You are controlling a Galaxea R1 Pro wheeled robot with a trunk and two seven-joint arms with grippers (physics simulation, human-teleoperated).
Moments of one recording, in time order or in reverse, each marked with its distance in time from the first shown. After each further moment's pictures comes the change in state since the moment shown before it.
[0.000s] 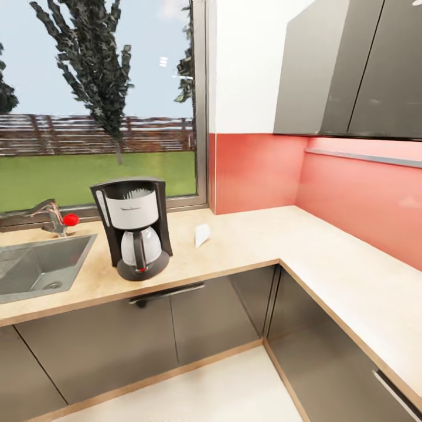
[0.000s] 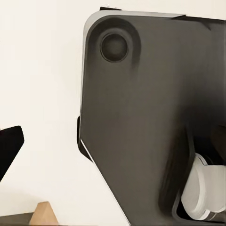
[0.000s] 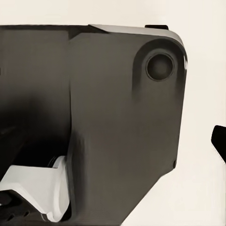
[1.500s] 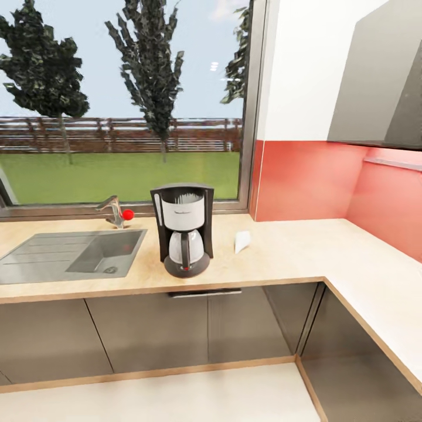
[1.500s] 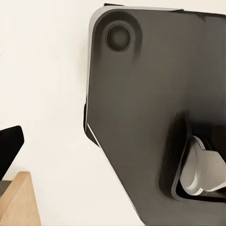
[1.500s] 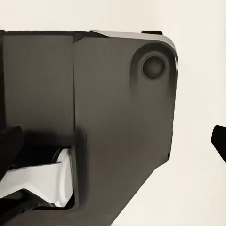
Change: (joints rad) left arm 0.000 0.006 -0.003 0.000 -0.003 0.001 0.000; right arm 0.000 0.000 0.000 -0.026 0.001 0.000 -0.006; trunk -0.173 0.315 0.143
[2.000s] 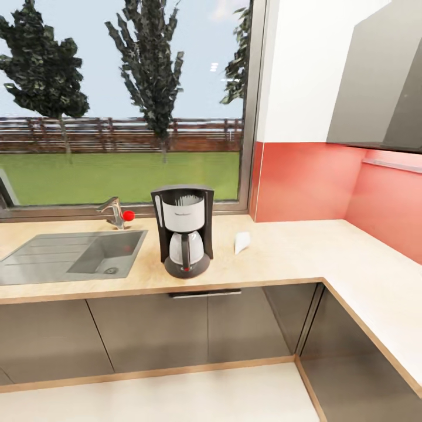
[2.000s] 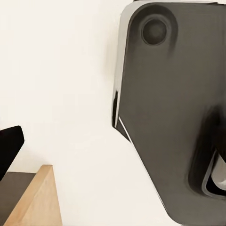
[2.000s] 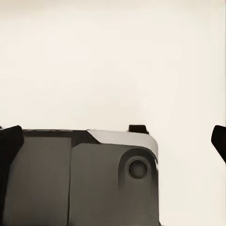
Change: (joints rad) left arm 0.004 0.063 -0.005 0.009 -0.004 0.000 0.000; right arm 0.000 -0.020 0.000 -0.312 0.000 0.004 0.003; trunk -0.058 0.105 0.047
